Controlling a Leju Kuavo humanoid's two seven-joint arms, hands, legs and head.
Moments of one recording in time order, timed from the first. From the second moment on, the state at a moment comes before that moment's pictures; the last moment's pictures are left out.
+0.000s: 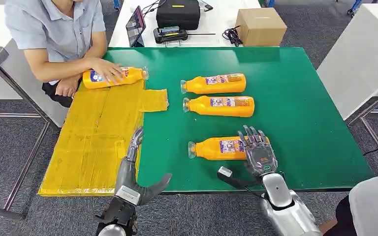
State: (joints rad) left arm 0.04 -0.18 -0.47 -1.51 -0.35 0.50 -0.37; right arm -0.24 -0.18 0.39 -0.97 1.42 -0.49 -0.01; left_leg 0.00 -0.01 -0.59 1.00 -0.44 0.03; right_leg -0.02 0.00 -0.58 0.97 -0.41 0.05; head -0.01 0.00
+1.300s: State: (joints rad) left arm 0.02 -0.17 -0.50 -1.48 -0.31 0.48 -0.37; right arm -0.35 -0.20 0.38 -0.74 1.29 -0.48 -0.10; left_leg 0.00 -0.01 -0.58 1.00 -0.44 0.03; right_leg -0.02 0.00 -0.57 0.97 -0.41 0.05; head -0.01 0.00
